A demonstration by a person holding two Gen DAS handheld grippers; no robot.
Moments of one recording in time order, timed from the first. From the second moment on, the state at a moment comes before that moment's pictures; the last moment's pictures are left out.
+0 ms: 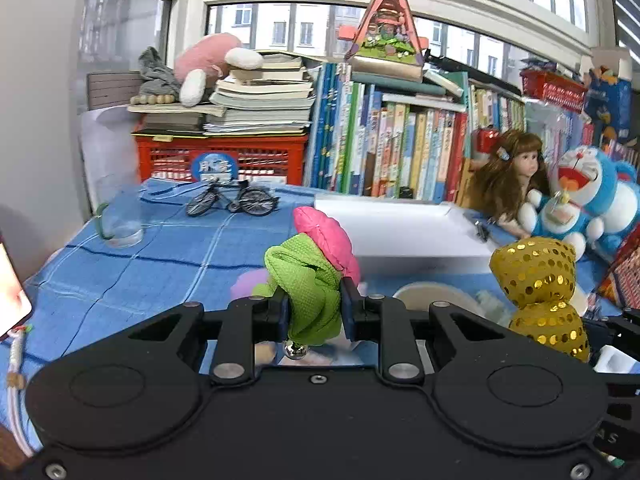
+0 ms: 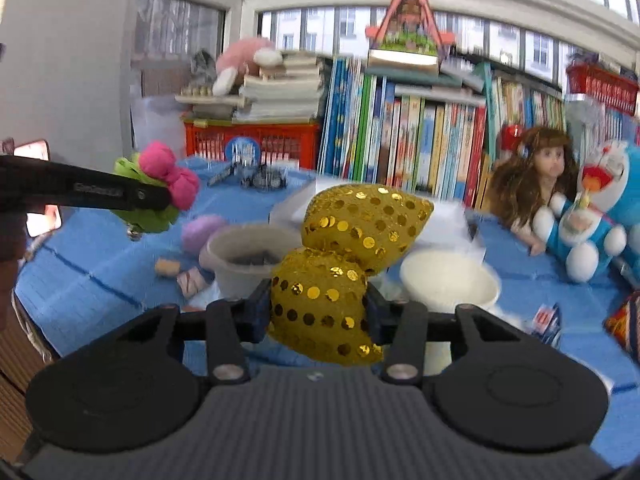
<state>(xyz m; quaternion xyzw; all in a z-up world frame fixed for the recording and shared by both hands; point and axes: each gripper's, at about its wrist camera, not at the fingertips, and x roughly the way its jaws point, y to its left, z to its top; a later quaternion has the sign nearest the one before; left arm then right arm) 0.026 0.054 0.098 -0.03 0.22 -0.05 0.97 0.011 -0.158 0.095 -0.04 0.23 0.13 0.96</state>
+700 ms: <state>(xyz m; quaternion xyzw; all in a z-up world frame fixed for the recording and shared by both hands) 0.196 -0.005 0.159 -0.10 0.32 -0.24 0.91 0.157 -0.235 0.160 -0.01 0.28 0.15 0.95</state>
